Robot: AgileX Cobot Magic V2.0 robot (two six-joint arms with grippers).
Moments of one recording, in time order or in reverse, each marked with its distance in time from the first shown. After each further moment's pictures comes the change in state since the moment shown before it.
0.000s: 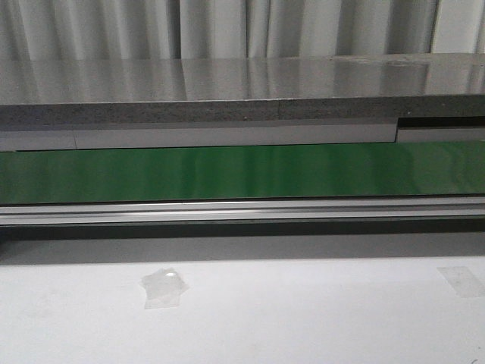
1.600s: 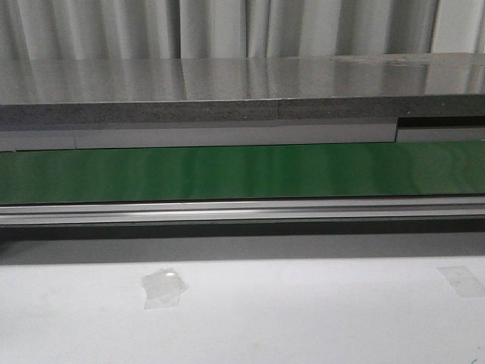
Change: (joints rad) left arm 0.250 0.397 -0.190 0.067 -0.082 -0.036; right arm 0.000 0.000 0.002 0.000 -0.002 0.000
